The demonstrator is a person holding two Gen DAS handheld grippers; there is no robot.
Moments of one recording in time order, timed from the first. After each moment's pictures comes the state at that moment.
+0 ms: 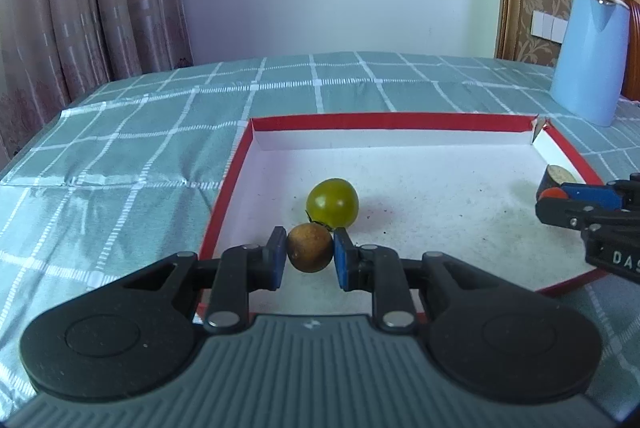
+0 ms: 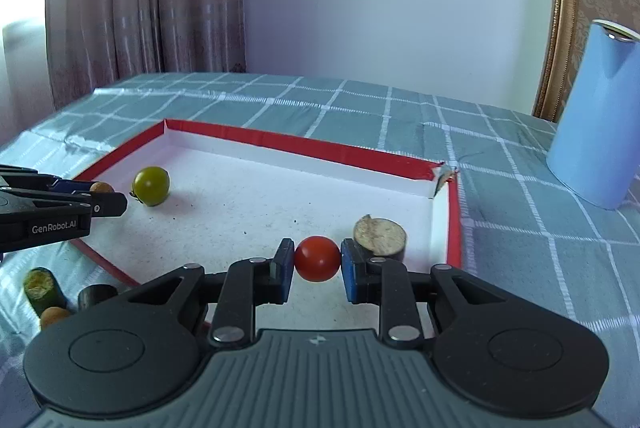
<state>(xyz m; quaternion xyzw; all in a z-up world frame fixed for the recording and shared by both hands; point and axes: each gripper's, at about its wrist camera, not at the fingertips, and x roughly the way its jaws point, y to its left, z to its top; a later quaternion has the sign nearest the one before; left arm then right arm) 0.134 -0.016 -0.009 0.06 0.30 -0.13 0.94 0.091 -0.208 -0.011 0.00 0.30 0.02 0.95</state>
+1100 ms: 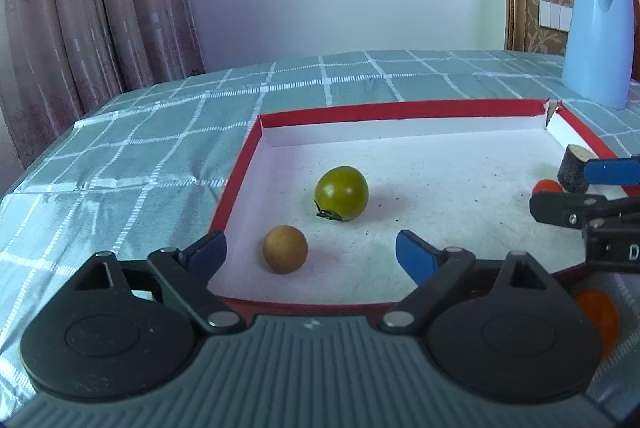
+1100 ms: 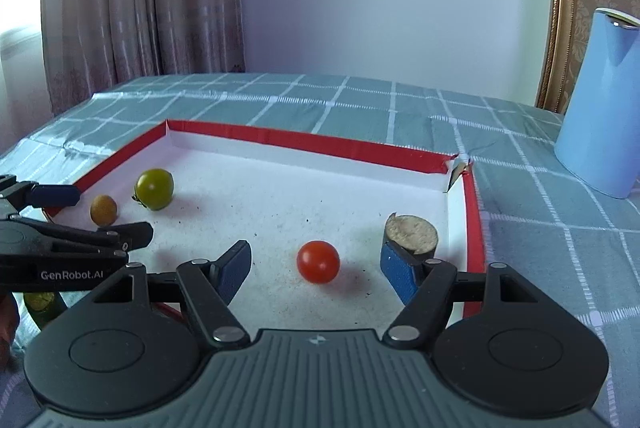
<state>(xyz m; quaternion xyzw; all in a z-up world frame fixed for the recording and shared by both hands) 0.122 -0.020 -0.020 0.09 0.28 -0.11 0.95 0.087 -0.208 -0.014 0.02 0.28 0.02 0.96</state>
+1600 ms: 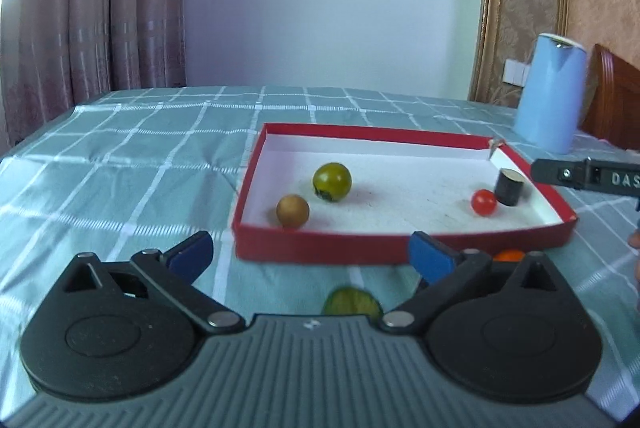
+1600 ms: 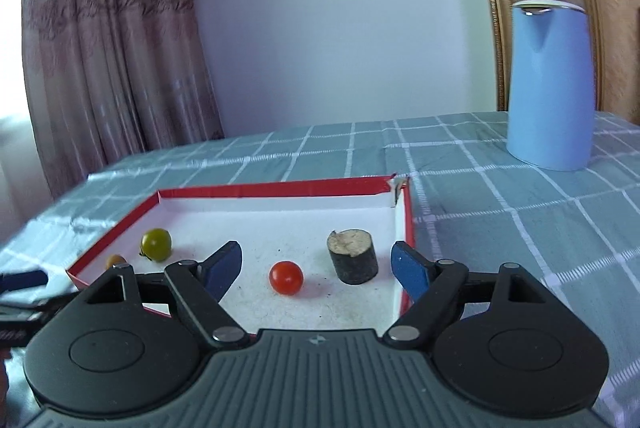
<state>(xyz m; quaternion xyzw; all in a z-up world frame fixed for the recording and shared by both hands) 0.051 0.037 -0.011 0.01 0.24 -0.17 0.96 0.032 -0.243 -0.002 0.11 0.20 -0.01 0.97</state>
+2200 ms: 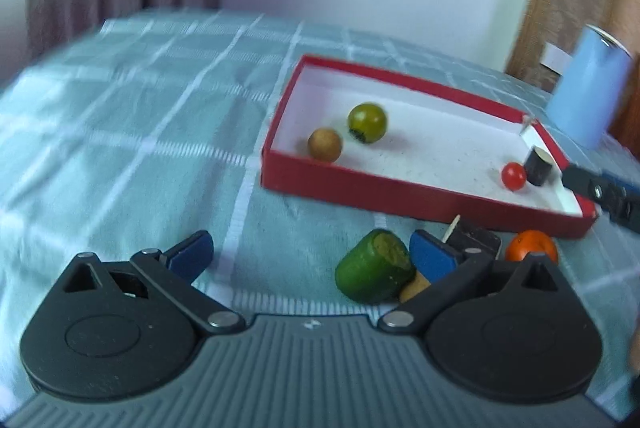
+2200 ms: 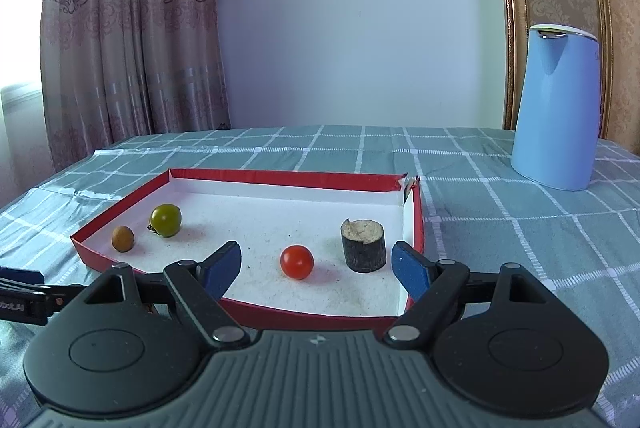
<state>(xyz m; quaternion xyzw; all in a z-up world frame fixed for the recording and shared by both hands) 0.069 0.043 -0.020 -0.06 0.35 -0.11 0.93 0.022 -0.220 -0.007 0.05 0.20 -0.01 0.98</state>
